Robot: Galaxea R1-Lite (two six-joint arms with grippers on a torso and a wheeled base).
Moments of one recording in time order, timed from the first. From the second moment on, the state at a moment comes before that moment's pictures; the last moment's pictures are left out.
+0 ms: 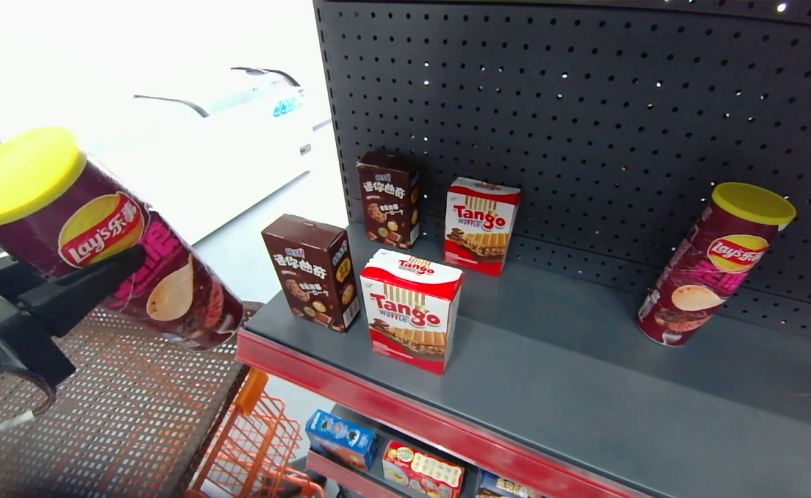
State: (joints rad) left arm -0.19 1.03 -0.49 -0.64 -0.17 0.09; right arm 0.00 0.00 0.00 0.00 0.03 0.00
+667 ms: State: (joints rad) left arm -0.36 0.99 -0.45 -0.64 -0.38 0.02; right arm 0.00 0.00 0.00 0.00 0.03 0.00
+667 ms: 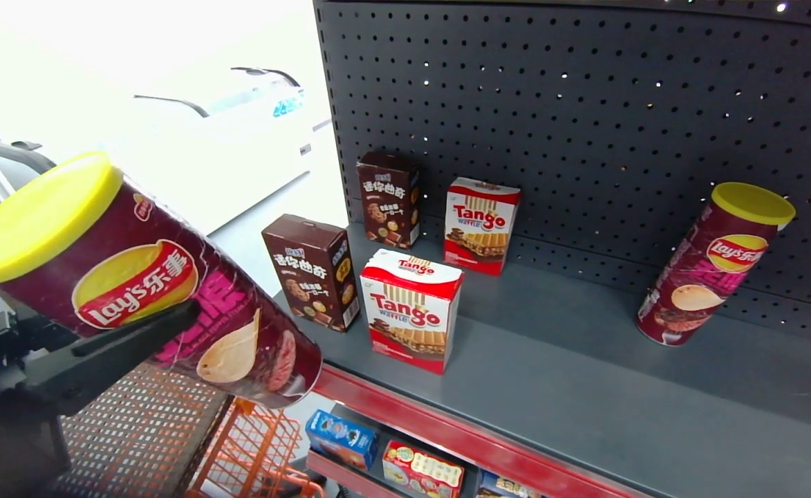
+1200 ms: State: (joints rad) left arm -0.37 1.02 -0.48 -0.64 -0.46 0.02; right arm 0.00 0.00 0.00 0.00 0.03 0.00
